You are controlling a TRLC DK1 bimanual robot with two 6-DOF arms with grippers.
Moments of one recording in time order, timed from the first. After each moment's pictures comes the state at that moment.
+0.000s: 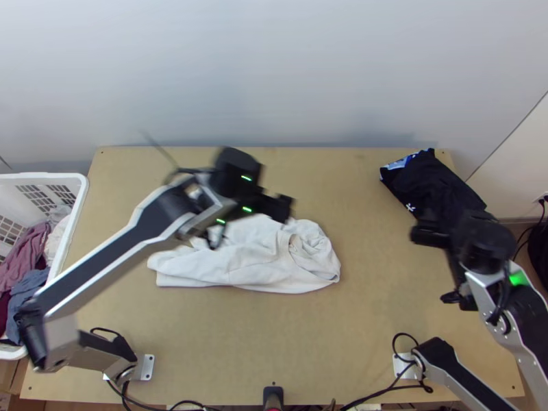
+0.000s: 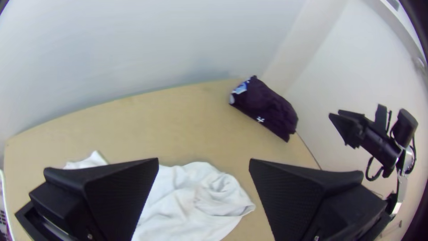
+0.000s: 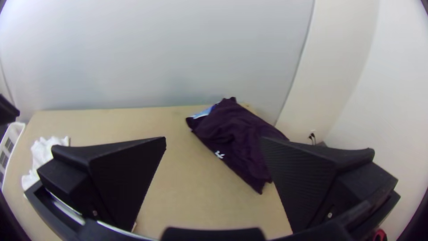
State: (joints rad) left arm -0.80 1.59 1.76 -0.75 -0.05 -0.40; right arm 0.42 0.77 1.00 -0.71 0.57 0.22
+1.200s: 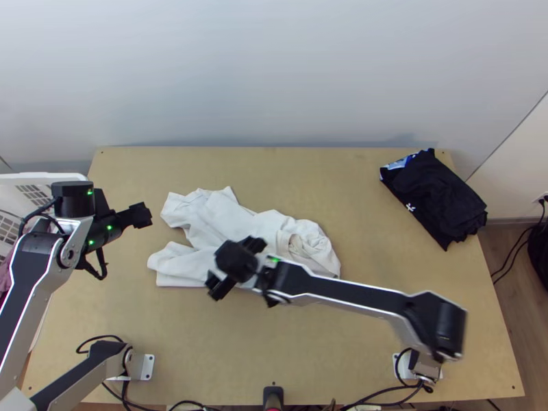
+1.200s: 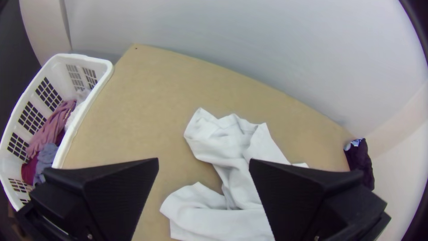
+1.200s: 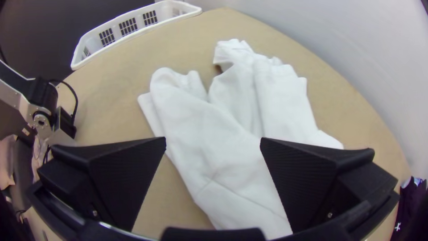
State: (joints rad) left arm -0.05 1.05 1.12 -0.84 -0.03 -0.39; right arm 1.21 1.88 1.43 -0.24 0.24 0.20
